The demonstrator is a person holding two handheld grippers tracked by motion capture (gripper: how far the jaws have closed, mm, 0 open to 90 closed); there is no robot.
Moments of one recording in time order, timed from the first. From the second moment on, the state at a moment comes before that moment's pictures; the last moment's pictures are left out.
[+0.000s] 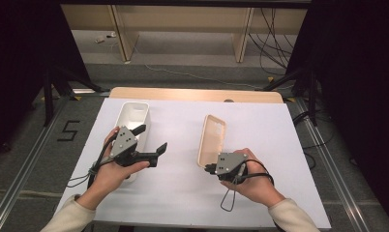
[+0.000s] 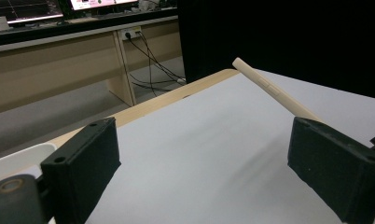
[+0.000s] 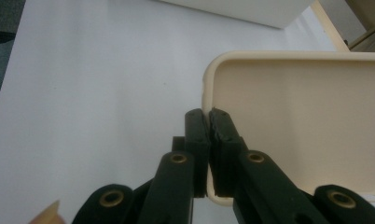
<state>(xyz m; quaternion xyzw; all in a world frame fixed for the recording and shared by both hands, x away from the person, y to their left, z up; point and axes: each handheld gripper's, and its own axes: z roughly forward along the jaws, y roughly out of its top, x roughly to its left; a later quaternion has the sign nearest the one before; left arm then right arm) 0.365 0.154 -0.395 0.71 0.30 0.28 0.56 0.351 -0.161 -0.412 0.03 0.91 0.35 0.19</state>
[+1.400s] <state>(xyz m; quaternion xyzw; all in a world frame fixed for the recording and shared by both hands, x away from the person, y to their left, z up) 0.409 0.094 -0.369 0.77 0.30 0.22 0.51 0.352 -0.150 -0.409 0.02 0.91 0.36 0.19</state>
